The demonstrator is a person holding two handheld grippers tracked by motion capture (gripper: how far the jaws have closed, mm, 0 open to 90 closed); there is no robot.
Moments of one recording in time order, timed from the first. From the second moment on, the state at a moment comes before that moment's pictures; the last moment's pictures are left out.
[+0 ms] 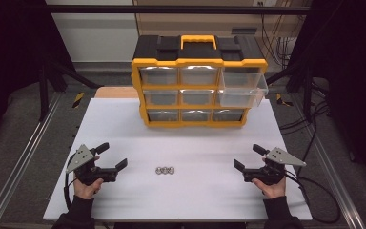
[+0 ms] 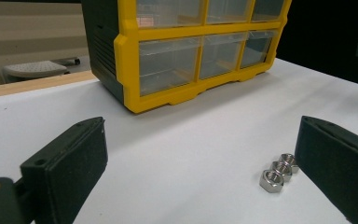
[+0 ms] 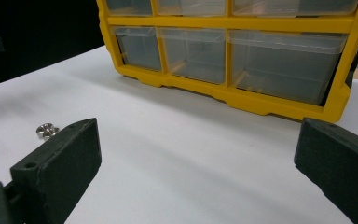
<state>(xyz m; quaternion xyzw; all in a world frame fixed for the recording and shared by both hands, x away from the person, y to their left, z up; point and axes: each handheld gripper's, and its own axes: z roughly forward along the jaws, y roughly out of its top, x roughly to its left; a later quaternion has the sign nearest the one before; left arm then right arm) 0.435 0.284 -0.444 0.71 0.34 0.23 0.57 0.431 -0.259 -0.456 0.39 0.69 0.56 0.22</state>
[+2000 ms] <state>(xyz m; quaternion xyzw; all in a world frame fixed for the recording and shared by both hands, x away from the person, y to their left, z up) 0.437 0.282 -0.447 0.72 0.34 0.23 0.56 0.471 -0.115 -0.427 0.33 0.78 0.50 0.17</state>
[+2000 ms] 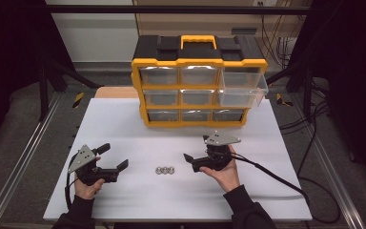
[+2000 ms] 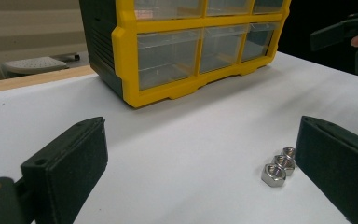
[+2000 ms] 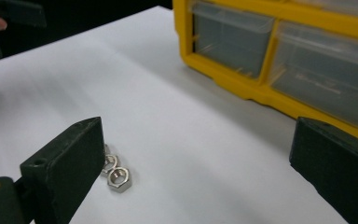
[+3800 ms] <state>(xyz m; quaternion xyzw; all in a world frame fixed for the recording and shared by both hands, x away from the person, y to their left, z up) 0.437 0.282 -0.449 0.72 0.35 0.23 0.55 0.474 -0.046 -0.491 0.28 0.87 0.40 0.06</state>
